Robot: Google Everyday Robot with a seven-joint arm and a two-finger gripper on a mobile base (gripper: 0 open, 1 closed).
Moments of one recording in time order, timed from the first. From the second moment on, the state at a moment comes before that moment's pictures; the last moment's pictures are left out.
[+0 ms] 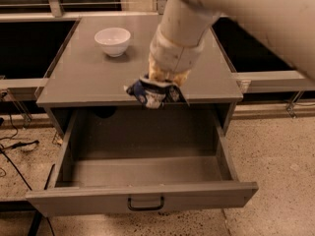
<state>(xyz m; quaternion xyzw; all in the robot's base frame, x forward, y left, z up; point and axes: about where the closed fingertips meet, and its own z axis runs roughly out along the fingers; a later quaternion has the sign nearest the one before) 0.528 -0.021 0.912 -0.99 -0.03 -0.09 0.11</state>
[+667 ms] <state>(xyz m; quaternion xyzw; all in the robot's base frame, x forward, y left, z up) 0.581 -0.023 0.980 -0.98 -0.02 -0.14 0.15</state>
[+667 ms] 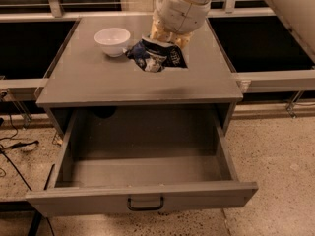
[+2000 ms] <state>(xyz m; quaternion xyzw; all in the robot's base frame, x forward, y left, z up) 0.652 -0.027 0.913 -0.93 -0.07 -0.24 0.26</state>
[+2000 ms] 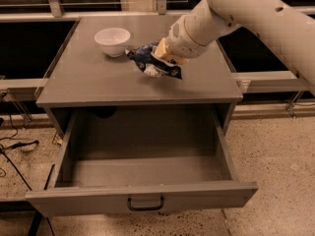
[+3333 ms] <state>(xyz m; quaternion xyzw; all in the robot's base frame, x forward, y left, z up) 0.662 -0.027 0.896 -0.93 -0.08 -0.24 0.25</state>
